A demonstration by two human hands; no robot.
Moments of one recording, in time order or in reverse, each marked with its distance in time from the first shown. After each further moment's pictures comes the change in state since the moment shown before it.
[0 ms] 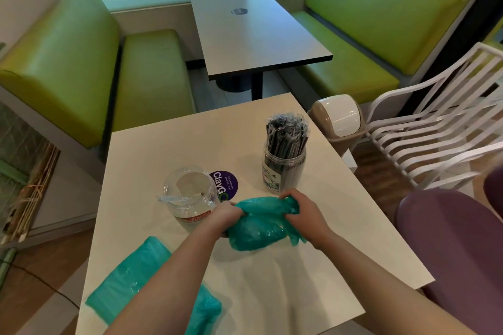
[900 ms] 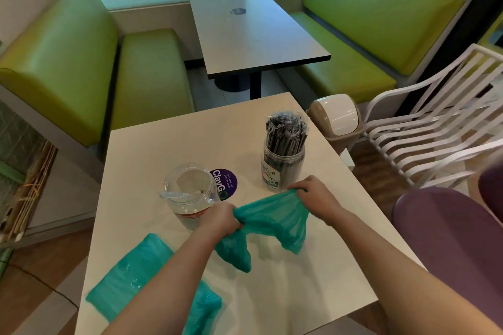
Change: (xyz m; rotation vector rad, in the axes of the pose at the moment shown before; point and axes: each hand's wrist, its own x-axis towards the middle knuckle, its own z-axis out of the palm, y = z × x) left_hand 0.003 -0.023 -0.009 0.785 0.182 0.304; right_hand 0.028 -0.009 -0.036 -0.275 -0.075 0.094
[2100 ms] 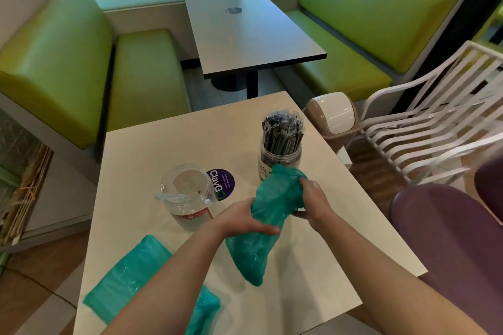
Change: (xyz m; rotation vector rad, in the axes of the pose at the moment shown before) left_hand -0.012 0.037 -0.004 -0.366 -0.243 0.218; right_hand -0.014 -0.024 0.013 0.975 0.135 0.477
